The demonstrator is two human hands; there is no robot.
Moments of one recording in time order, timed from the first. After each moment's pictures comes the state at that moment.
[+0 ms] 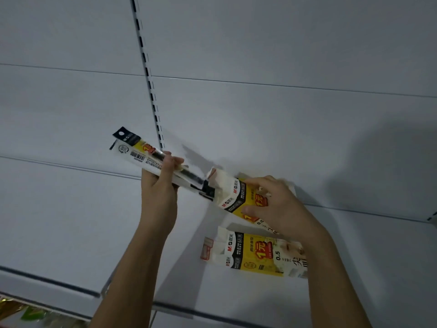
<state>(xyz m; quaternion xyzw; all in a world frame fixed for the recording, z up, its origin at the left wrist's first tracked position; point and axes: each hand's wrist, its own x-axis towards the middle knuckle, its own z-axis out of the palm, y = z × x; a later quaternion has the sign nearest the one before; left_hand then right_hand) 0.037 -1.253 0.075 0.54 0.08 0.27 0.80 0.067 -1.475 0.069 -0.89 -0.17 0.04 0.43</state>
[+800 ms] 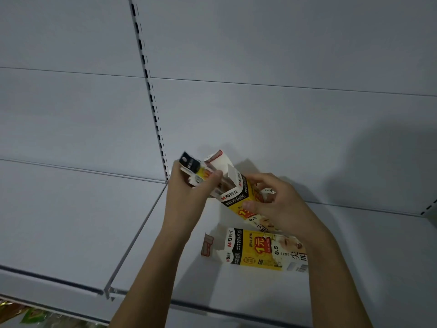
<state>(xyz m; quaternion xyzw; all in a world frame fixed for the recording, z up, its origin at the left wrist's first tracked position) 0.019 -1.288 0.082 0.69 0.05 0.21 0.69 0.051 -1.481 0.076 -0.83 -0.17 0.05 0.53</state>
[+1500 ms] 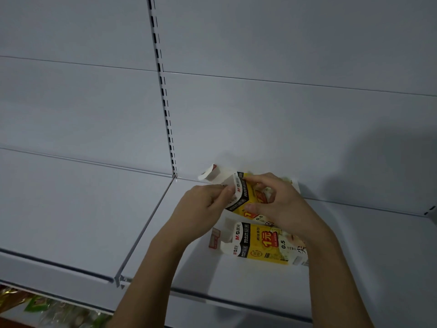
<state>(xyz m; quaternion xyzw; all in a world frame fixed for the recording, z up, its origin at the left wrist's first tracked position) 0.012 -1.269 0.059 0.90 -0.12 0.10 0.41 0.045 -1.467 0.074 -0.84 -0.17 0.07 0.51</state>
